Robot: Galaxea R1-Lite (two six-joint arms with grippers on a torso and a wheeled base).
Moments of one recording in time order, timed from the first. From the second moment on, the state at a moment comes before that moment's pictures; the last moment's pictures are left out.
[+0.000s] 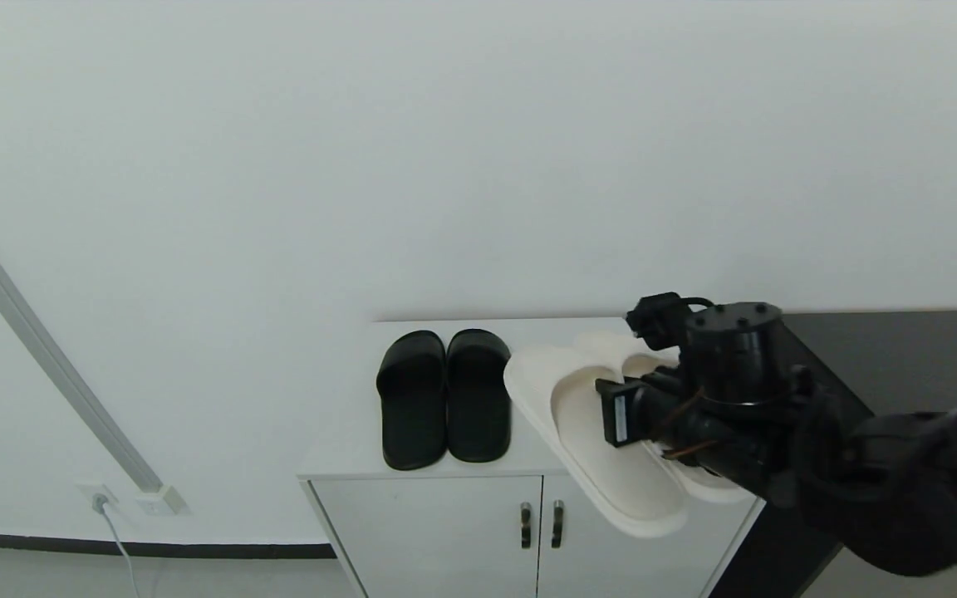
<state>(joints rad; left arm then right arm) 0.00 0.00 0.00 0.00 -0.05 -0.02 0.73 1.80 -0.84 -0.62 -0.25 0.16</state>
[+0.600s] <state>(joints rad) 0.00 0.00 0.00 0.00 -0.05 -0.01 0.77 1.47 -0.52 -0.61 -0.01 0.08</state>
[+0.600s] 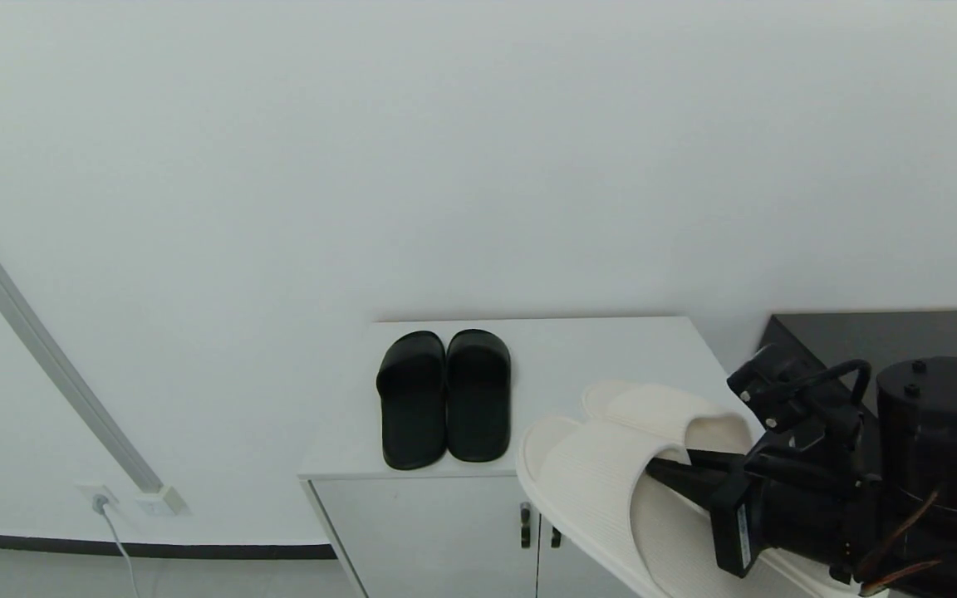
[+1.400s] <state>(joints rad) 0.00 0.00 0.00 0.00 -0.05 -0.01 0.77 1.46 -0.49 -0.62 -0.01 0.07</state>
